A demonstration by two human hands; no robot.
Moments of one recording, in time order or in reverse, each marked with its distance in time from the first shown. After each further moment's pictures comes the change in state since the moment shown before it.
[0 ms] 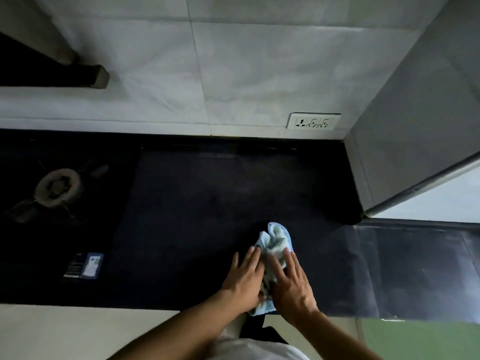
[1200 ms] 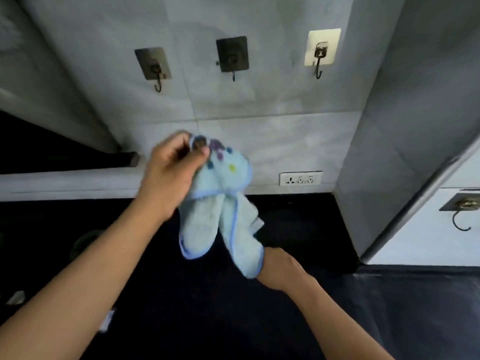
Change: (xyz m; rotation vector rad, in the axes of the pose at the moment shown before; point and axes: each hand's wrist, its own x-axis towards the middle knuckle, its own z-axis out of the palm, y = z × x) left_hand -0.120 -0.018 -0.372 -1.004 1.132 0.298; right_hand 0.062 -0.063 -0.216 0.276 -0.195 0.016
